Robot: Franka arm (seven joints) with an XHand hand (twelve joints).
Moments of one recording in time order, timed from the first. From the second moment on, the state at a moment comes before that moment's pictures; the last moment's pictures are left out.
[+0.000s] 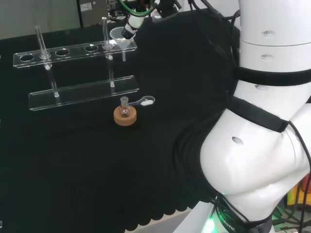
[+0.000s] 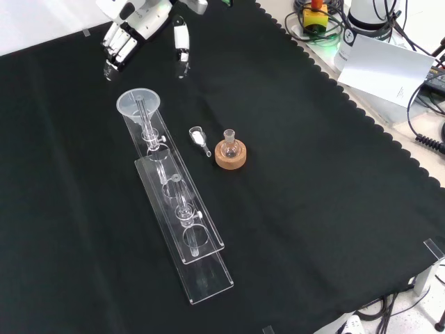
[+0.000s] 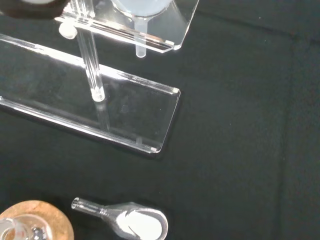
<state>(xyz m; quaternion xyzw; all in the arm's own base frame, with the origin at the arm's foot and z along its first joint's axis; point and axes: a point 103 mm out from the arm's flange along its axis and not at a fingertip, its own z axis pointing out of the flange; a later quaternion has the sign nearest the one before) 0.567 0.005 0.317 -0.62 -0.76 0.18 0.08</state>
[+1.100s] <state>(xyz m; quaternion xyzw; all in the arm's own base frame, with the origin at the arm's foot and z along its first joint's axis) 0.591 0.013 0.285 -0.62 -0.76 0.20 0.07</state>
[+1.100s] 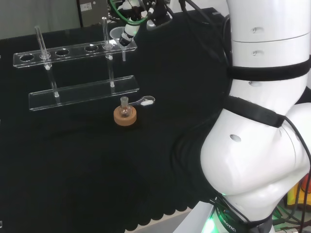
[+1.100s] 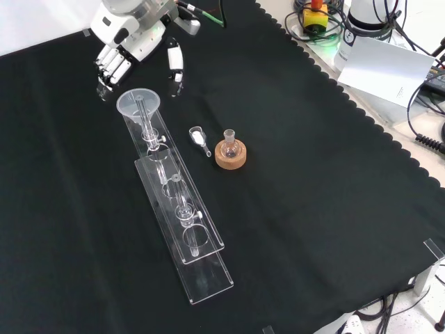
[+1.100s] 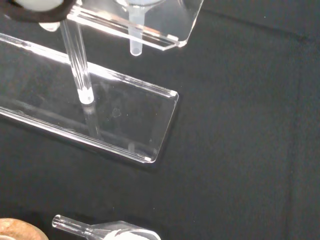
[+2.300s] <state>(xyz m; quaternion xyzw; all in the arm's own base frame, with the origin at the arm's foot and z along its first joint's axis) 0.604 0.013 0.265 -0.61 -0.76 0.21 0.08</state>
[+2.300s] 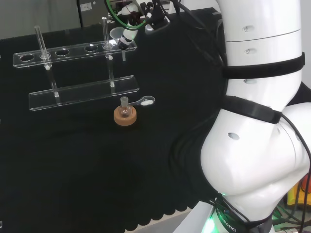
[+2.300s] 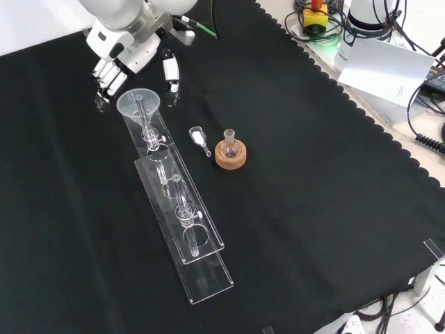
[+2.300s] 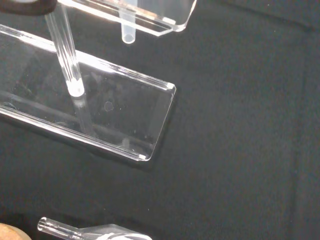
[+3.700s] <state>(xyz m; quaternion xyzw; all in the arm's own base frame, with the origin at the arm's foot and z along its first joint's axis) 0.609 0.026 0.257 -0.62 -0.75 0.23 0.06</state>
